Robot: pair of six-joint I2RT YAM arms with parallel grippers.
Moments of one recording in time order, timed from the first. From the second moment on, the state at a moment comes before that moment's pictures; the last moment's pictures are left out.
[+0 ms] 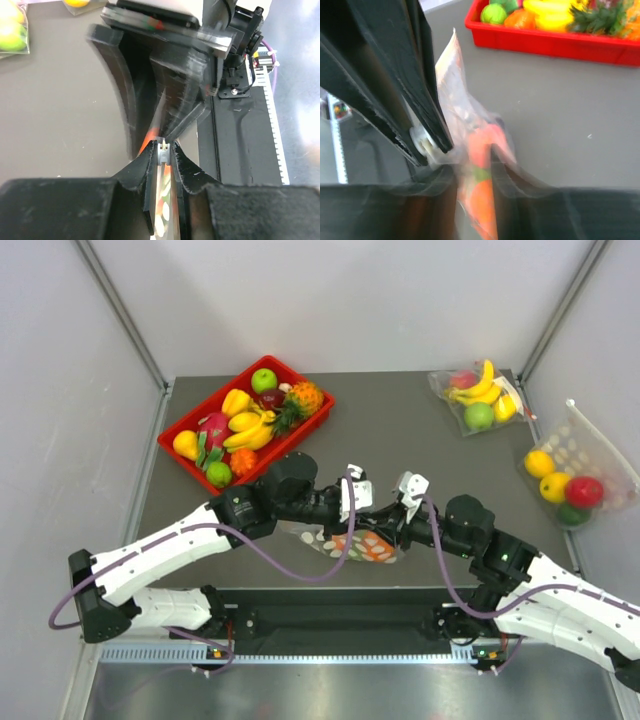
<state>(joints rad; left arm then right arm) -1.04 1.19 1.17 -0.36 0.46 0.28 0.95 0.67 0.62 -0.14 -0.15 0.03</state>
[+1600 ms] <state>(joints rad) -0.90 1.22 1.07 -0.19 0.64 0.18 0.95 0.57 0.69 -0.23 -0.18 0.03</state>
